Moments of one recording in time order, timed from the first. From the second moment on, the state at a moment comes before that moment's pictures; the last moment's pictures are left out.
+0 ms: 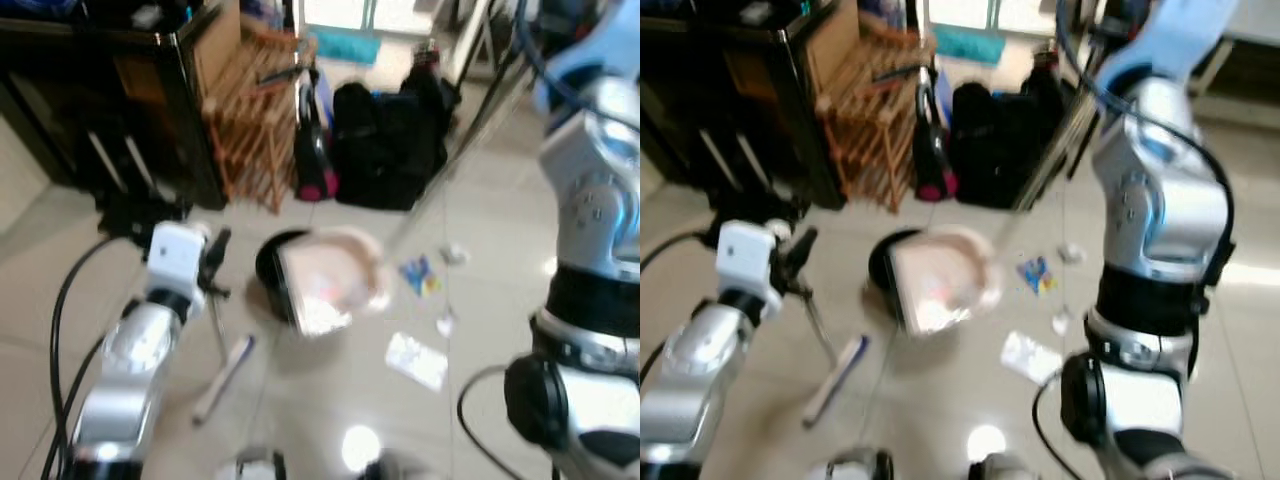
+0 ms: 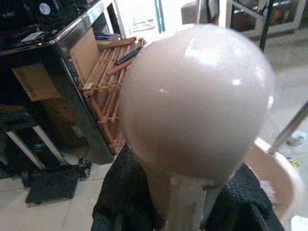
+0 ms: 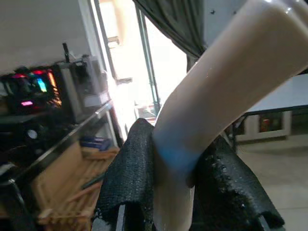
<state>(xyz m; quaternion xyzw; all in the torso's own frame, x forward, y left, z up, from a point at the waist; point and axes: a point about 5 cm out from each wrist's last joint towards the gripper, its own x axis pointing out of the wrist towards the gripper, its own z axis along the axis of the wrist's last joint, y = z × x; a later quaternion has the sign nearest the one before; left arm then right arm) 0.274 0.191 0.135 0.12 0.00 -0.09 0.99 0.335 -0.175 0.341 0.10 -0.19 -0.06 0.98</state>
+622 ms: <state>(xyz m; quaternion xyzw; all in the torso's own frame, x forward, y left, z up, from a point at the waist) 0.266 0.199 0.127 0.12 0.01 -0.07 0.99 0.339 -0.171 0.336 0.12 -0.18 -0.06 0.97</state>
